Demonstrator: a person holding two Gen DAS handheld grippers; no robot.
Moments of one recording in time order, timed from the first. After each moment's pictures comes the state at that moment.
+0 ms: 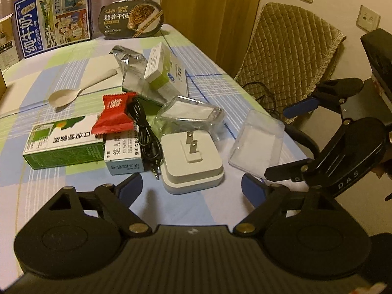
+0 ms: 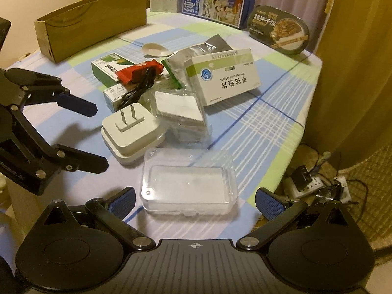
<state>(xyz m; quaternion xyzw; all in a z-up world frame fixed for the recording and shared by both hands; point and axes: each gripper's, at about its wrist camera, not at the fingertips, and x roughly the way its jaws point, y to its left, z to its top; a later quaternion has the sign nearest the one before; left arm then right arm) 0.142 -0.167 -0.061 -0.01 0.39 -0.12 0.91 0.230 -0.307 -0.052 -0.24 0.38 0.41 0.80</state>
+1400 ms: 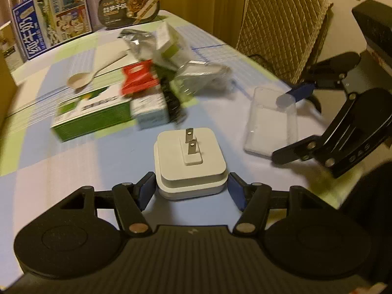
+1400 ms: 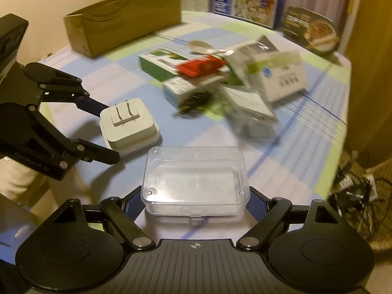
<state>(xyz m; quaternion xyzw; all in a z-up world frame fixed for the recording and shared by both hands) 0.086 -0.127 -0.068 0.06 0.42 -0.13 0.90 0.171 -0.276 -0.055 -0.22 0.39 0.45 0.77</state>
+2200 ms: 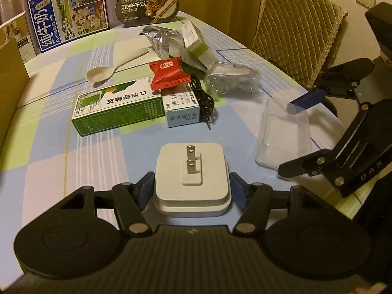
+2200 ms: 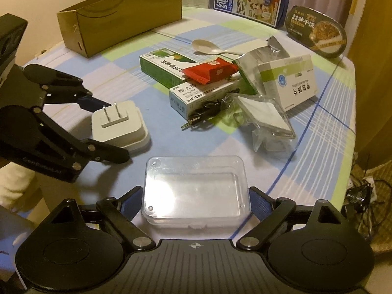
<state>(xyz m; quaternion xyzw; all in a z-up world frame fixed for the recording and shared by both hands) 0.097 -0.101 -0.075 0.04 0.41 -0.11 0.90 0.174 -0.239 -0.061 -0.23 0.40 0.43 0.78</state>
